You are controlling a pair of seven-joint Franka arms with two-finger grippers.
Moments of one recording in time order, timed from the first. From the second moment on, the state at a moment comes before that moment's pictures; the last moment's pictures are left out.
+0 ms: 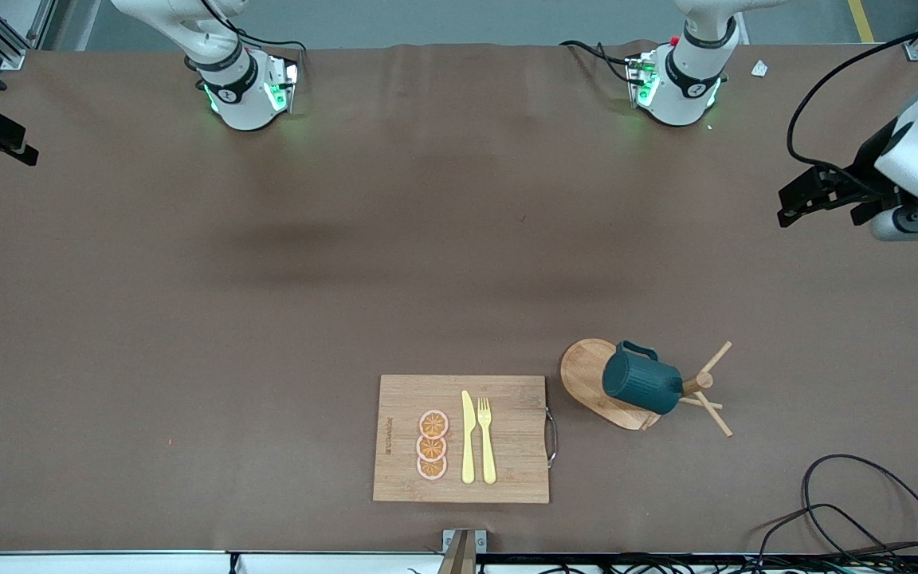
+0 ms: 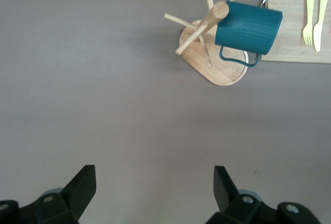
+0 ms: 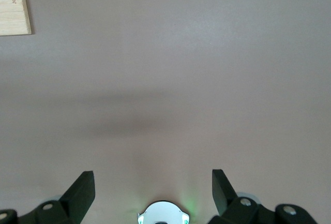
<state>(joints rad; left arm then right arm) 0.15 0.08 -0.32 -1.46 0.00 1.52 -0.19 0.00 -0.09 -0.10 -1.54 0.01 1.36 -0.05</state>
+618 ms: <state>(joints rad) 0.12 0.22 -0.34 -1.46 -0.11 1.68 -0.98 0.00 -0.09 -0.10 -1.54 0.01 1.36 -0.05</state>
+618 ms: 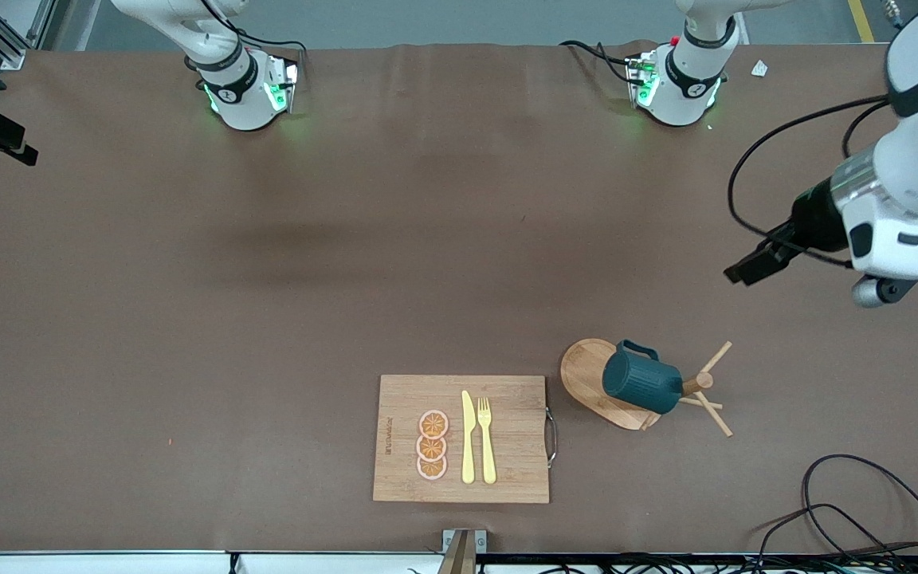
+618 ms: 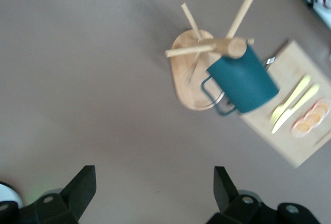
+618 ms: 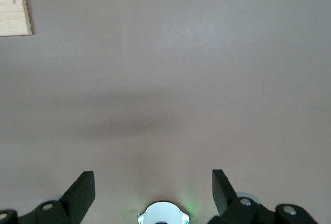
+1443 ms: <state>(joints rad) -0.01 0.55 -0.35 -1.45 -0.11 2.07 -1.59 0.00 -0.09 -0.10 -1.54 0.01 1.36 -0.05</state>
